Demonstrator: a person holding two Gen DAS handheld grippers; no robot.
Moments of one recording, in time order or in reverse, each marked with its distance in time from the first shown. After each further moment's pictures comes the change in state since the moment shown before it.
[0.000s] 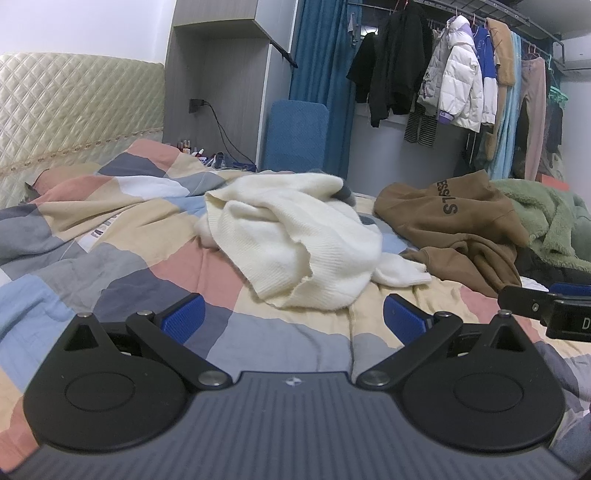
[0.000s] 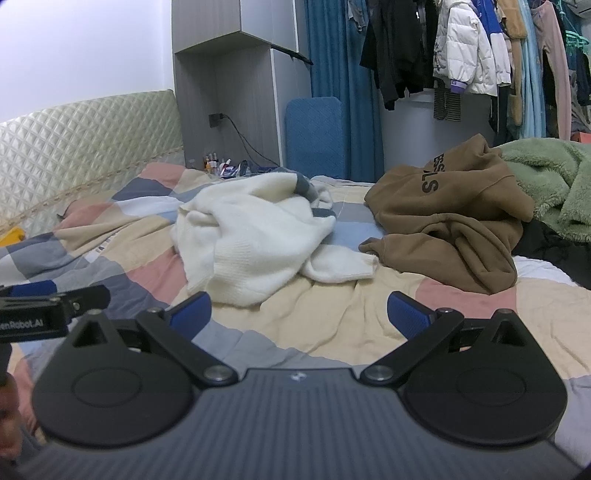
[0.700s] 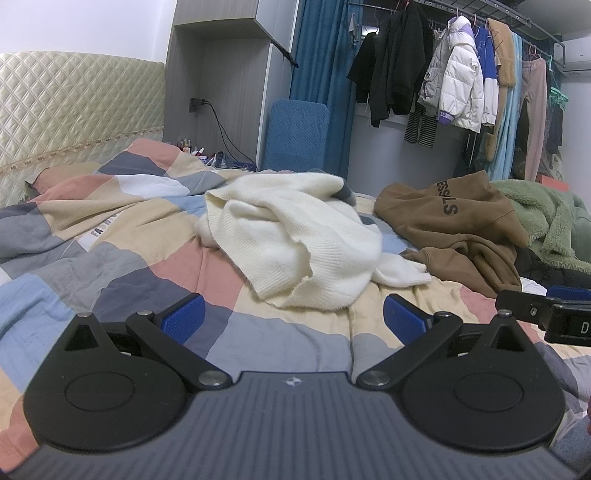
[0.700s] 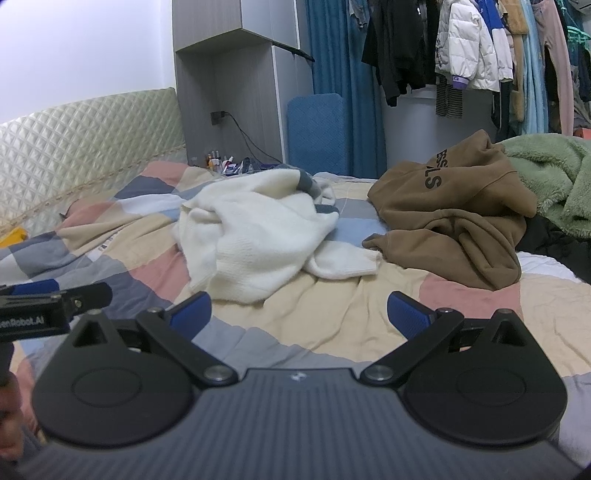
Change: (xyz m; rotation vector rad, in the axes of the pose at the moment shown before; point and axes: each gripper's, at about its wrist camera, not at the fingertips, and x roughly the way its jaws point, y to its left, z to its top) left arm 0.000 0.000 0.000 0.000 -0.001 -0.001; right arm 0.002 0.000 0.000 0.007 0.008 0.011
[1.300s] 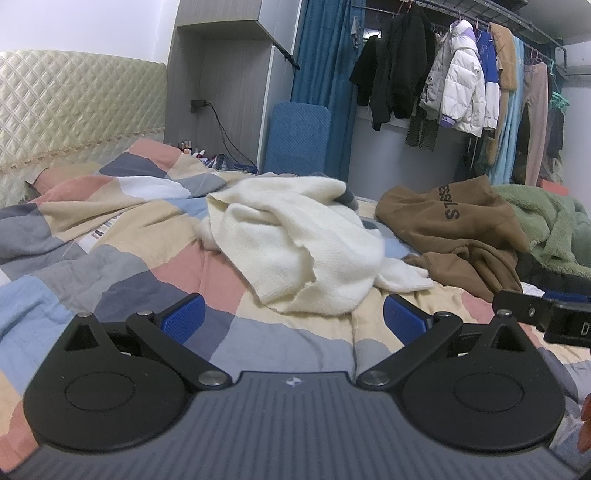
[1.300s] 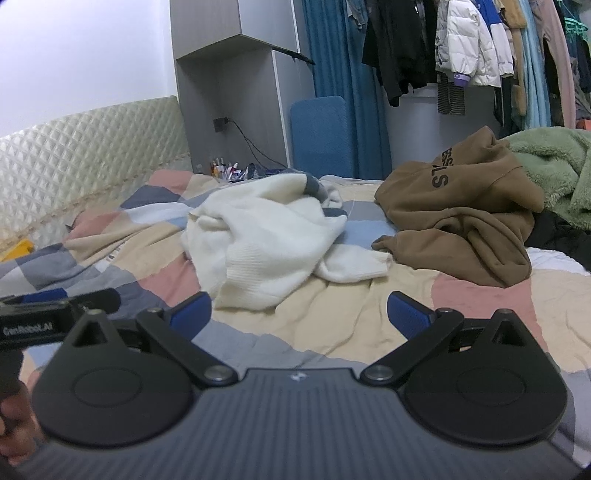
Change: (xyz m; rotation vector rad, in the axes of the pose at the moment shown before) left arm 0.004 0.002 0.004 -0.011 -0.008 0.001; right arm 0.004 0.004 -0.001 0.035 -0.019 0.028
